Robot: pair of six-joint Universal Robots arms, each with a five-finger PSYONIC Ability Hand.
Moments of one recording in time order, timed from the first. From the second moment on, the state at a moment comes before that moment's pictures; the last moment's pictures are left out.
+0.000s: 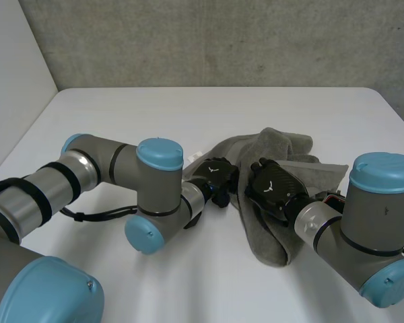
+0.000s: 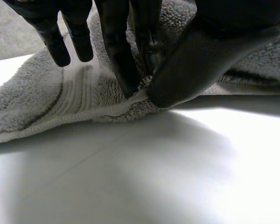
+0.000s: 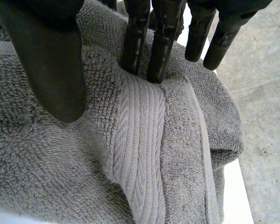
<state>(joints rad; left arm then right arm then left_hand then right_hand) 4.02 -2.67 -0.75 3.06 -1.39 3.12 2.00 -1.10 1.68 -0.20 1.27 2.11 1.29 1.28 0.22 0.23 1.16 0.72 0.73 0.21 0.23 0.55</state>
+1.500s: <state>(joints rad) 4.39 -1.72 -1.15 3.41 -1.45 3.29 1.94 -1.45 1.30 -0.39 1.38 2.36 1.30 1.28 0.22 0.23 1.16 1.31 1.30 0.21 0.23 1.14</state>
